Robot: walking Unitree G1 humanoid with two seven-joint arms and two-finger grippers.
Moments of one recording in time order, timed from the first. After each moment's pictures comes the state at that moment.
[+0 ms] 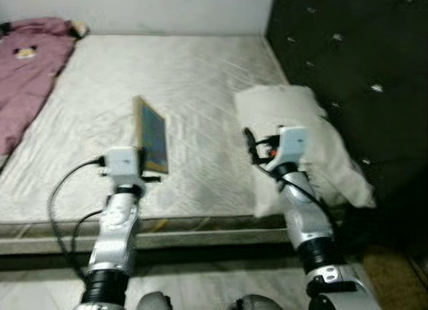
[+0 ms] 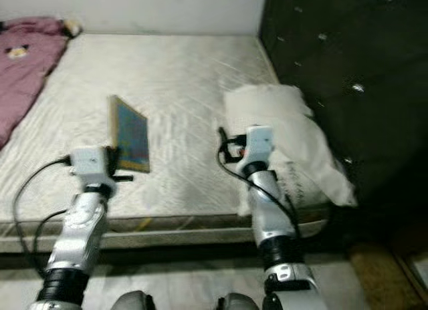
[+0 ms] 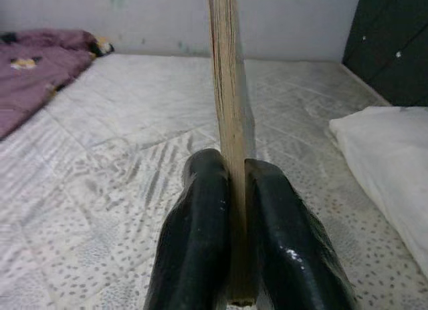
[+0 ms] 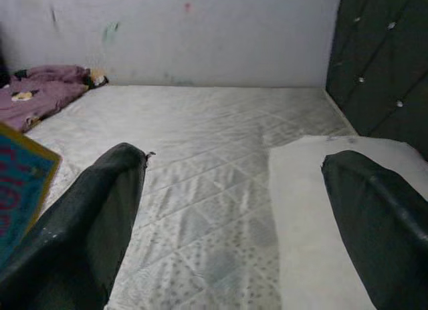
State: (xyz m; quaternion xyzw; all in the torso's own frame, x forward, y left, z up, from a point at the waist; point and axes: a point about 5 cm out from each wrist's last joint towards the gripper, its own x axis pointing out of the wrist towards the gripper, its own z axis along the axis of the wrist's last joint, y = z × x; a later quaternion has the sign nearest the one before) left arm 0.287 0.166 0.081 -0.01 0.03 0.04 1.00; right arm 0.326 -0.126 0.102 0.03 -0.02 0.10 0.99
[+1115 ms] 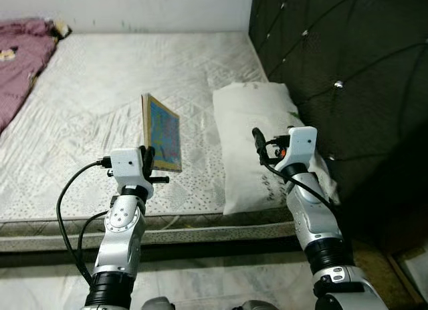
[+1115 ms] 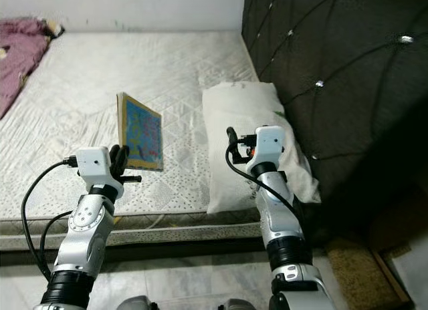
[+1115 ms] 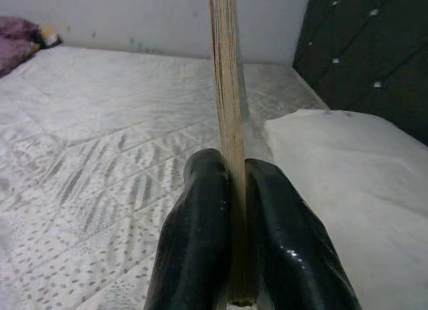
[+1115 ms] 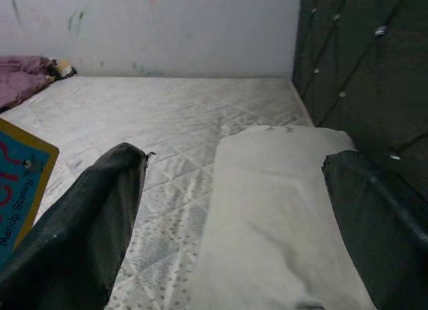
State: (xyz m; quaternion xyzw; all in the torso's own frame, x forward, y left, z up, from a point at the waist) left arm 0.285 0.154 0.083 -0.04 0.01 -0.01 1.00; right arm 0.326 -0.140 0.101 0.02 -0.02 0.08 1.00
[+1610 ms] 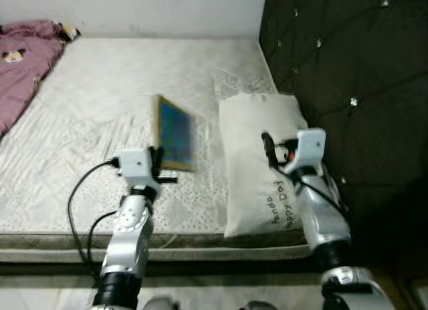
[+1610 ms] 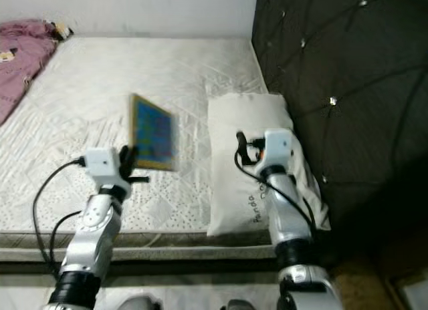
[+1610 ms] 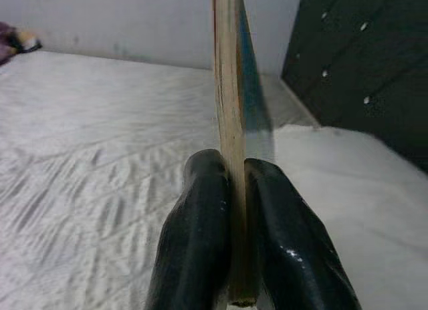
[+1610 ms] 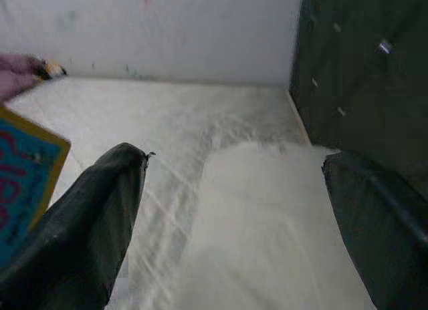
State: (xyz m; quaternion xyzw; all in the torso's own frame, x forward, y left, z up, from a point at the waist) left arm 0.286 0.140 0.085 -0.05 0.01 -0.03 1.00; right arm 0.327 -0.147 0.101 0.01 -0.01 0.08 1.00
